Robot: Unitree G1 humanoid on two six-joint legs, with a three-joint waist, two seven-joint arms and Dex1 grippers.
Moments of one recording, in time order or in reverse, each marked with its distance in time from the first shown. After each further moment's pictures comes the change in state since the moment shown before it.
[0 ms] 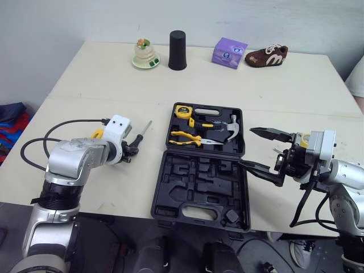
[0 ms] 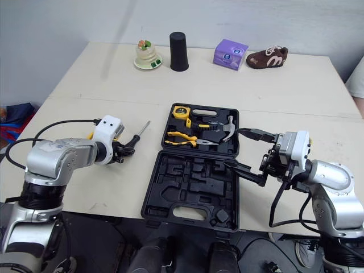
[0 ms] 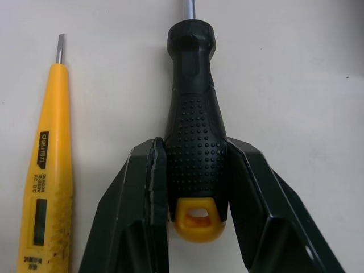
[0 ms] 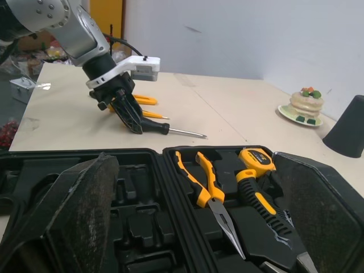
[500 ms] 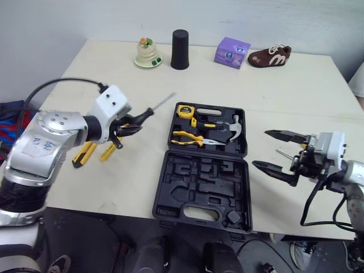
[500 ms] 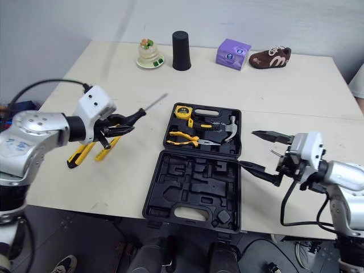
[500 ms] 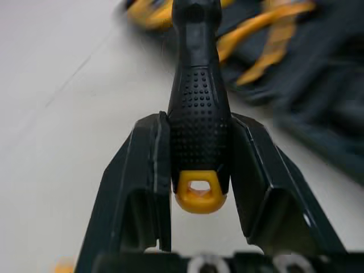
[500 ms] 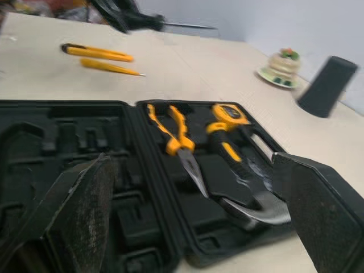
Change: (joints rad) left arm -0.101 0.285 -0.133 -0.170 -0.026 -0.631 -0.654; right arm 0.059 -0.098 -0.091 0.120 -0.044 -0.060 0.062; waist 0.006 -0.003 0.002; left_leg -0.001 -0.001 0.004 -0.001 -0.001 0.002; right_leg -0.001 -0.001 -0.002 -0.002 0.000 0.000
